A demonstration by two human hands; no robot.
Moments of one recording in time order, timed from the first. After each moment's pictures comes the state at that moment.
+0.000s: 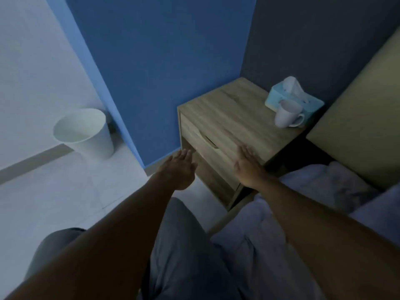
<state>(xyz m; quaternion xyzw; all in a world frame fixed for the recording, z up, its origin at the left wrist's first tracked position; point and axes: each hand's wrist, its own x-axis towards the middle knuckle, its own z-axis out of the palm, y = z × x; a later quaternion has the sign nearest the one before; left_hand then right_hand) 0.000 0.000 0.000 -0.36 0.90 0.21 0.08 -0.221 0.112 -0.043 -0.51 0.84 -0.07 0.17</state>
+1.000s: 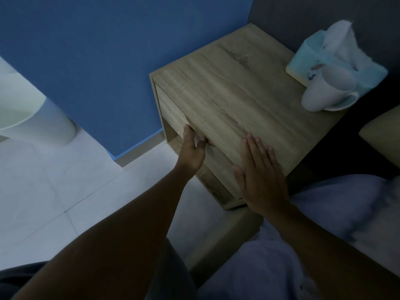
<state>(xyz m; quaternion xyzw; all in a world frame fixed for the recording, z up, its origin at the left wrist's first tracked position) -0.151 -0.086 -0.144 -0.45 0.63 0.61 -0.16 -0.262 0.079 -0.124 -0.54 0.84 -0.03 -0.03</state>
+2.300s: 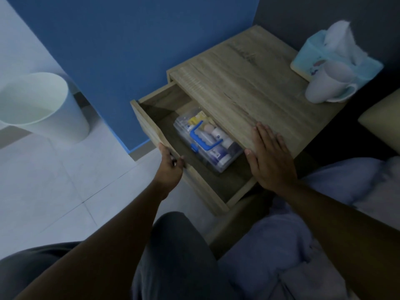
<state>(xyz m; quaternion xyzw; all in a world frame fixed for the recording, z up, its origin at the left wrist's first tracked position) -0.017 -0.084 -0.168 -0.45 0.56 0.68 -0.15 -0.262 0.078 -0.125 -0.53 0.84 -0.04 -0.03</state>
